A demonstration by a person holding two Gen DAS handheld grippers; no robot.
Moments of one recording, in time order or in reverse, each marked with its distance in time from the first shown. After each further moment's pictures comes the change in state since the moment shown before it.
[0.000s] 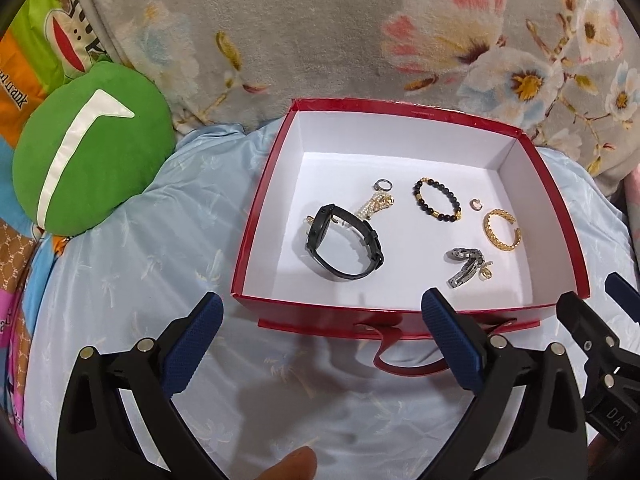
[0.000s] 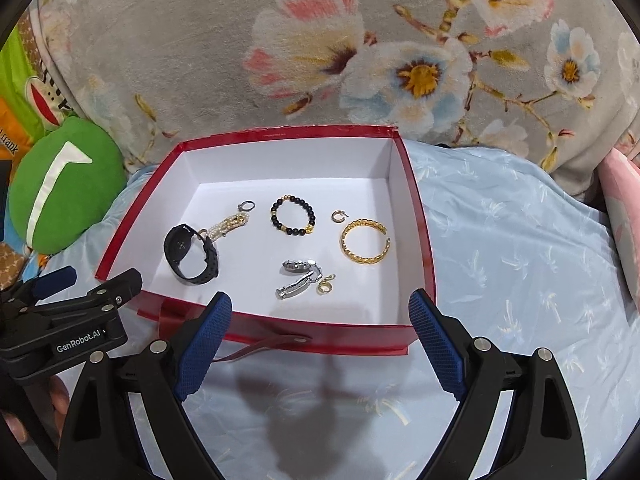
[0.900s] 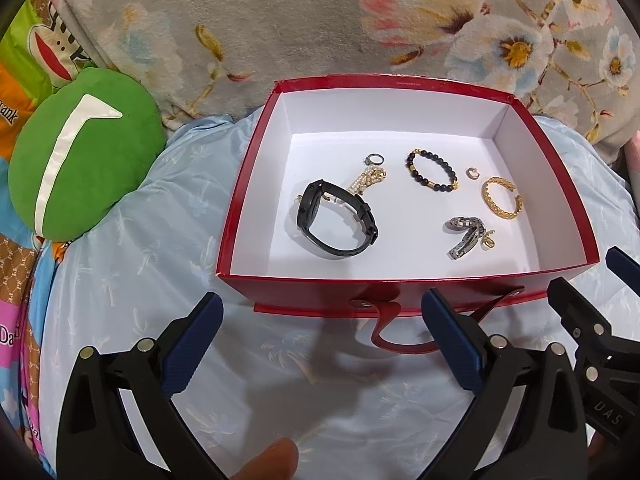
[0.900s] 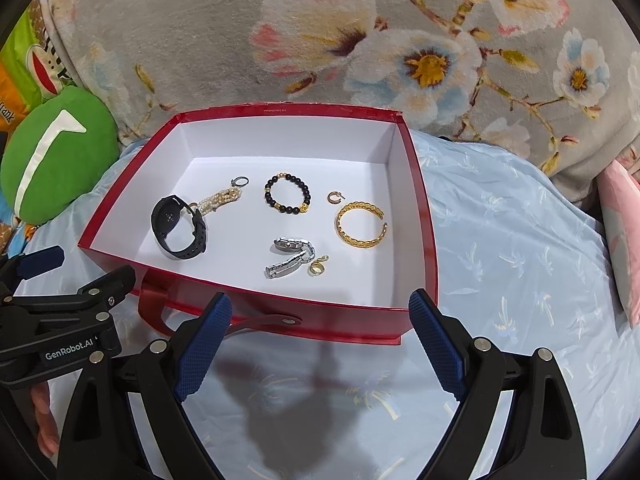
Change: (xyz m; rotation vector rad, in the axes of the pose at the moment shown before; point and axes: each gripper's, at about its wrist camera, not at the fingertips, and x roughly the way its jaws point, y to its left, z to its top) left arm 0.008 -0.012 -0.011 0.073 0.054 0.012; right arm 0.012 0.005 -0.009 -0.063 0.047 -0.043
